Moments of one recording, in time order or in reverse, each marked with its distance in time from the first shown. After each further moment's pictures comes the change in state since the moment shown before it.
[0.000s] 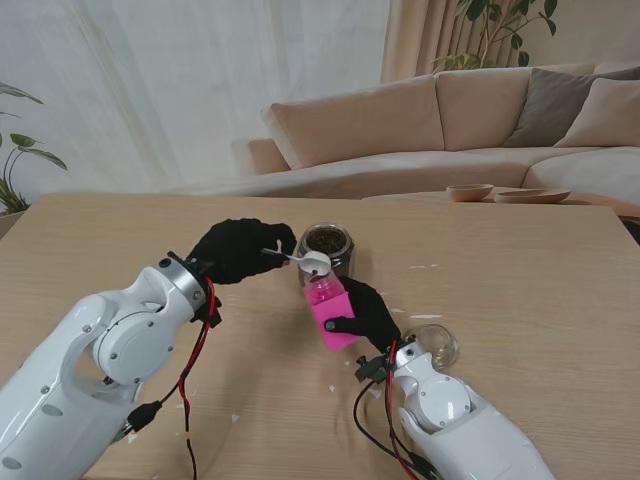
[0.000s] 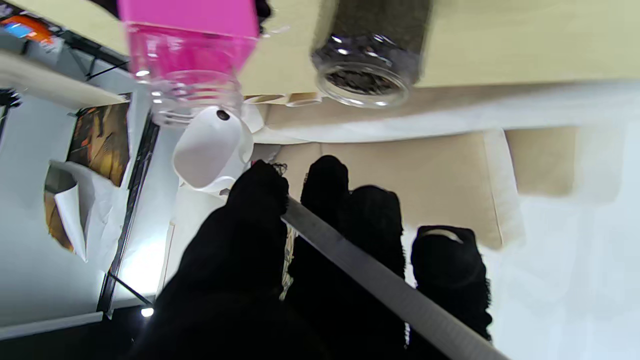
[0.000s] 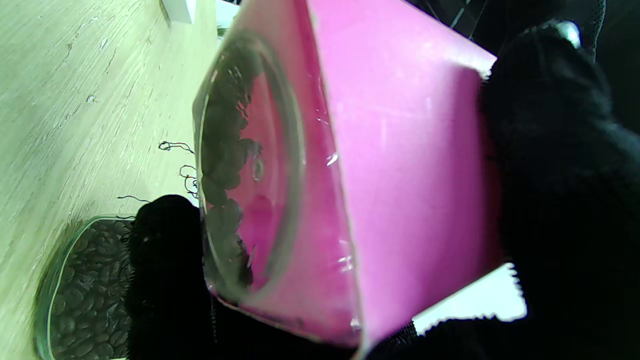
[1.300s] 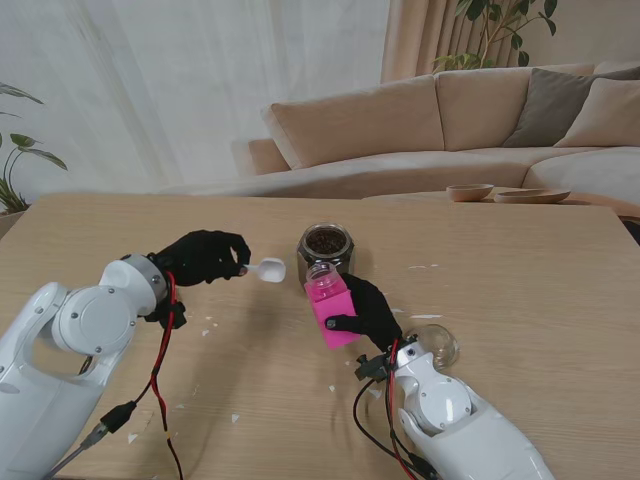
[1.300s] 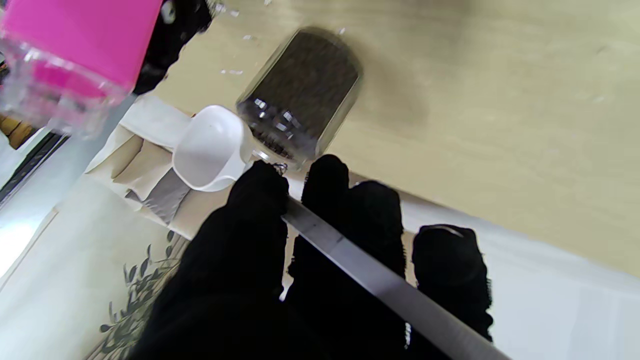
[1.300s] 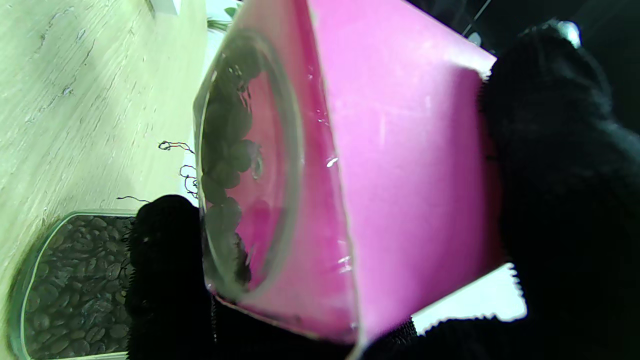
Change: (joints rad) left arm 0.008 0.018 -0.140 0.075 -0.260 0.207 -0.225; right arm -0.021 0.002 0.016 -0.040 -0.017 -0.001 -0.023; left_hand 0.000 0.000 0.001 0.000 0.000 0.000 0.000 -0.012 0.000 0.000 -0.024 -0.011 -0.002 0.004 -0.026 -0.011 -0.017 0.009 -0.036 -0.012; right_hand 0.000 0.000 0.000 0.000 0.000 0.000 0.002 0.000 0.000 -0.001 0.000 0.000 0.000 0.000 0.000 -0.001 0.000 0.000 0.000 0.000
